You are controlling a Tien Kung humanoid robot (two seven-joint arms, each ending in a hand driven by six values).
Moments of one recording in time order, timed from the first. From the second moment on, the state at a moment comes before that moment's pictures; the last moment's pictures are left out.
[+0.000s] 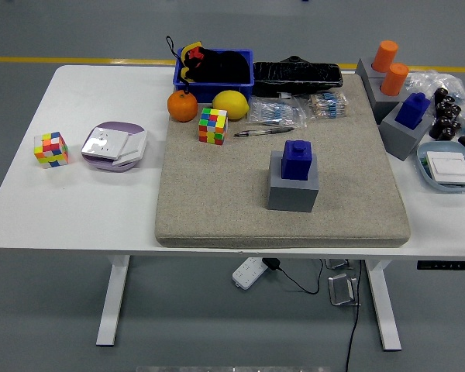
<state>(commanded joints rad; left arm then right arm) -0.12 0.20 -0.45 -0.25 0.36 -0.09 0.12 0.25 -0.32 1.78 1.07 -1.53 0.31 0.20</state>
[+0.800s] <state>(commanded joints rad) -0.12 0.19 -0.47 -0.25 0.36 -0.08 0.12 0.25 -0.32 1.82 1.08 -1.53 0.31 0.19</state>
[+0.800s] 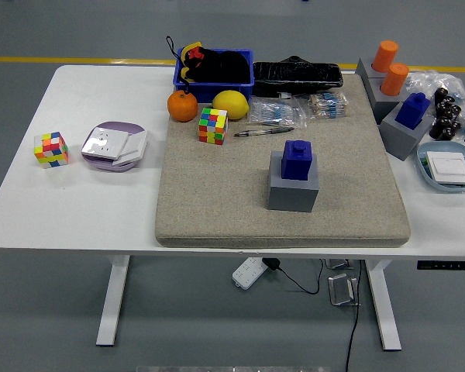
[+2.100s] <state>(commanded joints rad) -0.11 0.19 -0.47 -0.25 0.36 -0.09 0.12 0.23 -0.32 1.83 1.09 -1.53 0.32 0.17</state>
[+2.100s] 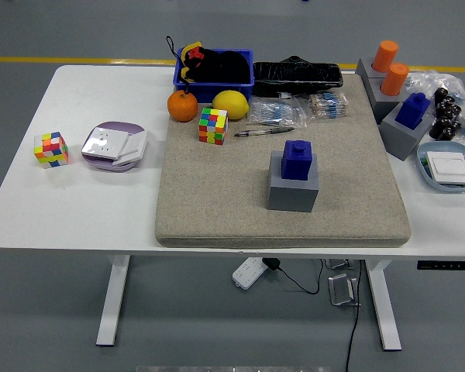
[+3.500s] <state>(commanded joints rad) -0.11 0.19 -0.48 -0.25 0.36 -0.08 0.12 0.22 -0.31 1.83 1.11 -1.50 0.30 0.19</state>
